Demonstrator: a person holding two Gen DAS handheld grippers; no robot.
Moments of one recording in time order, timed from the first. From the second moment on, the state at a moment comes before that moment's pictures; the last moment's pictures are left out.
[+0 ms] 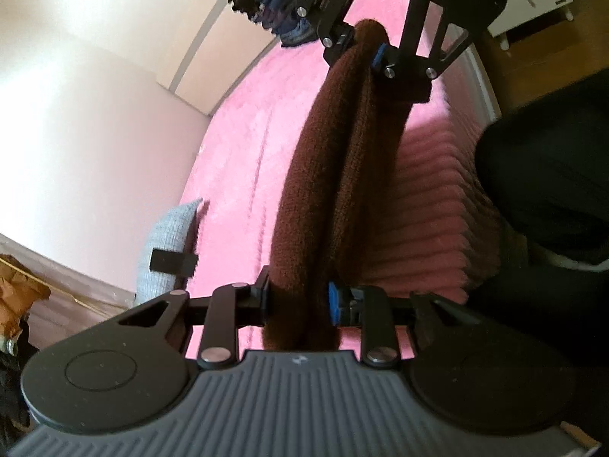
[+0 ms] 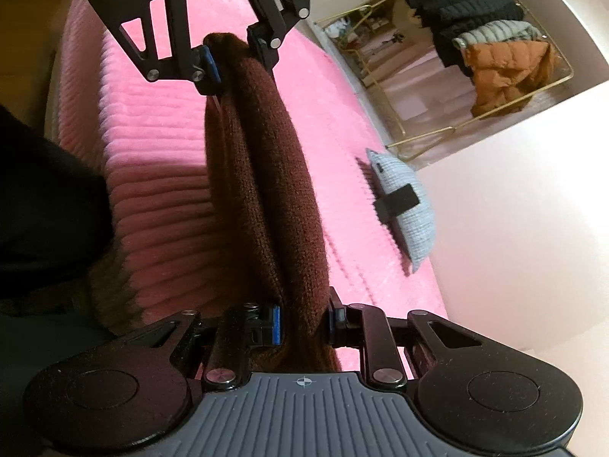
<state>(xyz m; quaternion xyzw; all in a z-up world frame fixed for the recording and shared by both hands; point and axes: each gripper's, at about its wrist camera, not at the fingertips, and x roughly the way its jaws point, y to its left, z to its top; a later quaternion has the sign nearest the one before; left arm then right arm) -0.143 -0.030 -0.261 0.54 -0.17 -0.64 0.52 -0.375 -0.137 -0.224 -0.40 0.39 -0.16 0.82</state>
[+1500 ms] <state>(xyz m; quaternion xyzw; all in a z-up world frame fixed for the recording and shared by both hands) -0.314 -0.338 0.048 0.53 -0.13 -0.79 0.30 -0.523 -0.363 0.115 -0.17 0.48 -0.26 0.82</state>
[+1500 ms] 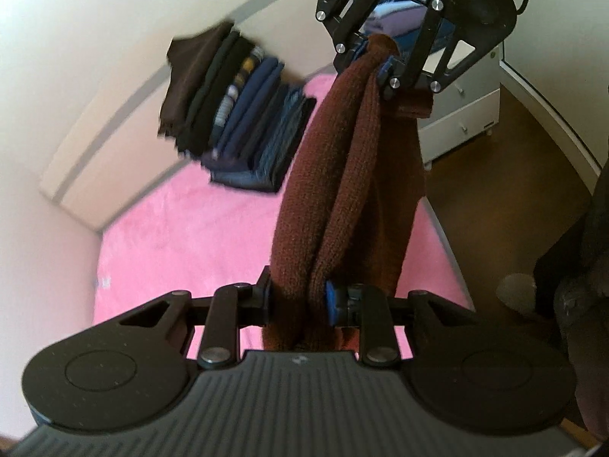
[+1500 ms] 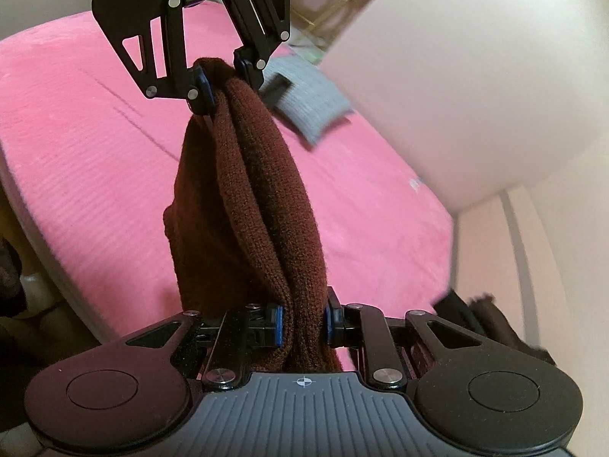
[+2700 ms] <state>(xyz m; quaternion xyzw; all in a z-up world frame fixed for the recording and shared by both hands) -0.443 -0.583 0.150 0.42 -0.25 -0.83 0.26 -0.667 -0.522 0.212 -0.21 0.49 -0.40 0.75</state>
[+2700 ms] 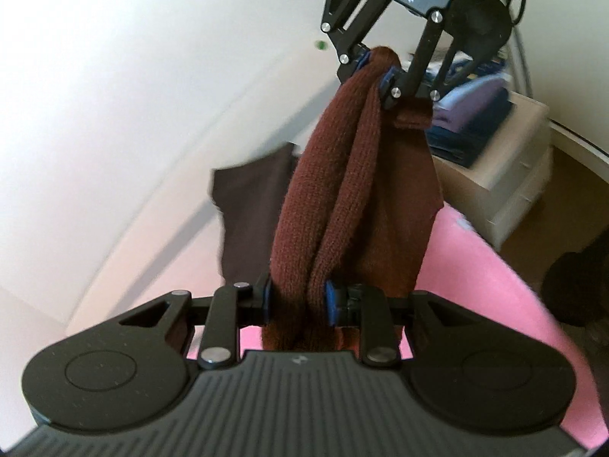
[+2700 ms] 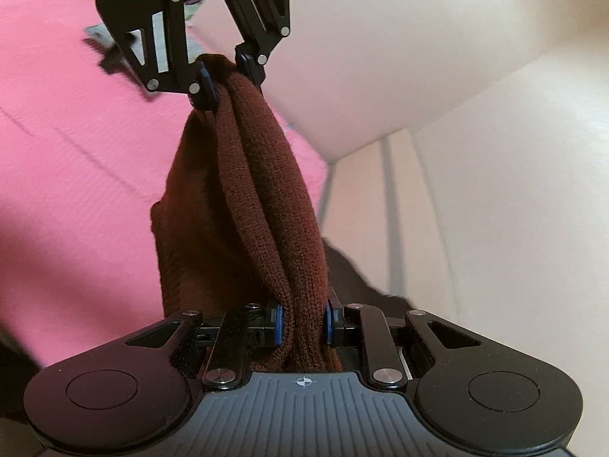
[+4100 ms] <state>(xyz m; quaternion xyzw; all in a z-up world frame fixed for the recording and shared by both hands) -0.617 -0.849 -0.034 0.52 -0.21 -0.74 0.37 -0.807 -0.827 0.047 -0.26 0.52 -0.26 0.77</state>
